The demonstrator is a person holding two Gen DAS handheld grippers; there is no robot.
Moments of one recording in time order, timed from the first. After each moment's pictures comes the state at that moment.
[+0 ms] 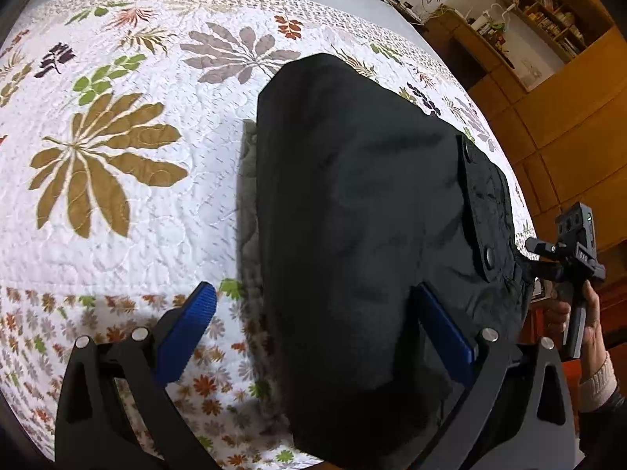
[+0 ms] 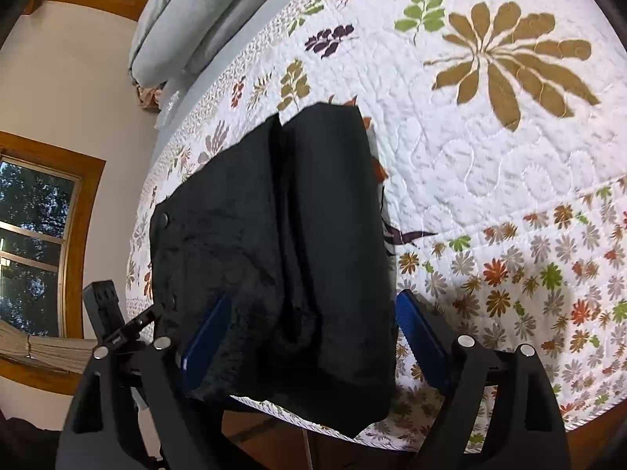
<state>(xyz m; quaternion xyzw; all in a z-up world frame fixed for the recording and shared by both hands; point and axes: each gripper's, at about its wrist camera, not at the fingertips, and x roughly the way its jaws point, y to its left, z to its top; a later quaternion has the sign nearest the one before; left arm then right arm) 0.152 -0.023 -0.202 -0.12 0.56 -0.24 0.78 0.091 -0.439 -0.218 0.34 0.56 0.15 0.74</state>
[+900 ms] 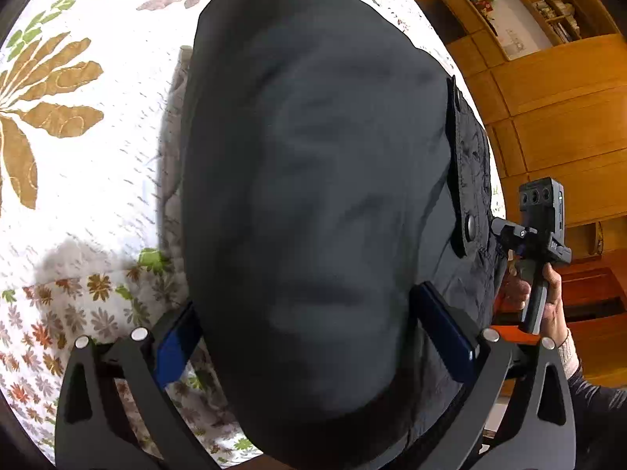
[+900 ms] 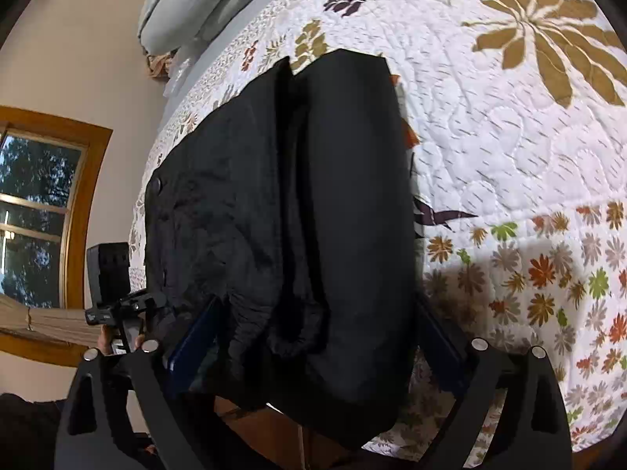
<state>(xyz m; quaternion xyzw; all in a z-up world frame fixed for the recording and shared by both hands) 0.169 -0.063 -0.230 -0.14 0.64 -0.32 0.69 0.103 -0.404 -0.233 0.31 0.58 0.19 0.73</state>
